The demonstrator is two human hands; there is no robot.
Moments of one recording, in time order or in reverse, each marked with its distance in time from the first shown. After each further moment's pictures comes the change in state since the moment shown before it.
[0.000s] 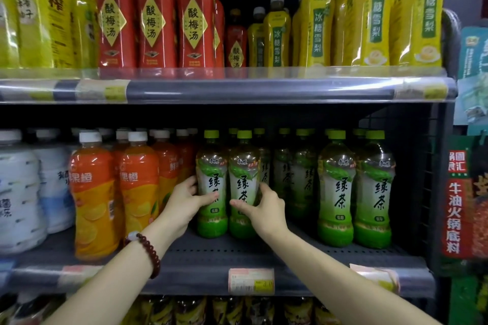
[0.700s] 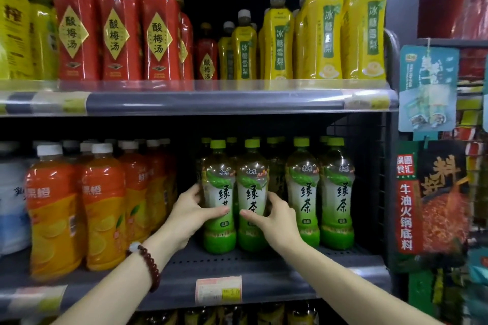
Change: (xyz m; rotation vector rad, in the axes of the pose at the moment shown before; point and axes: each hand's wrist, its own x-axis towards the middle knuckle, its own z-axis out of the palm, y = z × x) left_hand -0.014 0.012 0.060 0.118 -0.098 0.041; right_hand -0.017 0.014 -0.076 -0.060 0.025 -0.016
